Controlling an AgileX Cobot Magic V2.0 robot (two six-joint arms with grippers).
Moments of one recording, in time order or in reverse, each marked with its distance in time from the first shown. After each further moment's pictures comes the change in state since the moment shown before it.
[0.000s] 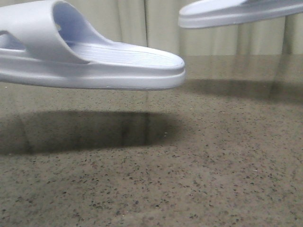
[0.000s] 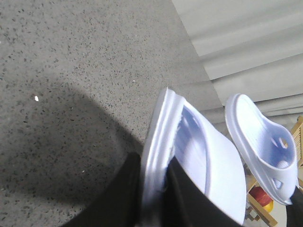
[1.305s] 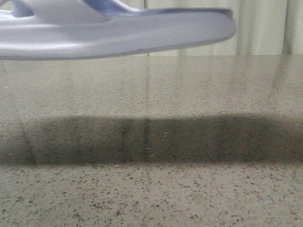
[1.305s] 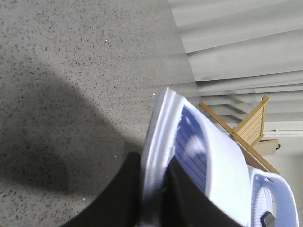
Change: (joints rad) left arm 0.000 0.000 0.000 -0.142 0.136 0.013; right arm 0.000 -0.264 -0.048 0.495 0.569 -0.454
